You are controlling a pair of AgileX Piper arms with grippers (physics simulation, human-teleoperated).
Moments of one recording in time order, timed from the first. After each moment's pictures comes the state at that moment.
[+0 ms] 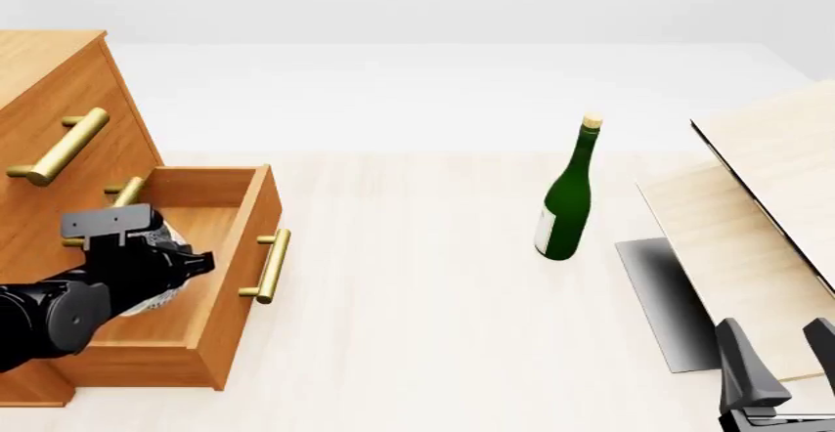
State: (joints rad) left arm 0.00 1.35 -0.53 -0.11 -0.11; right arm 0.00 0.01 0.00 -0.01 0.00
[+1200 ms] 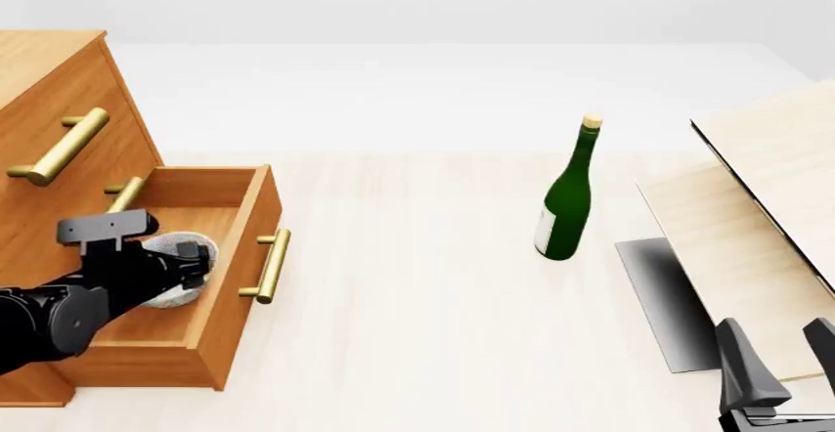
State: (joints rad) left arm 0.04 1.39 -0.51 -0.17 -0.10; right arm 0.00 0.01 0.00 -0.01 0.00
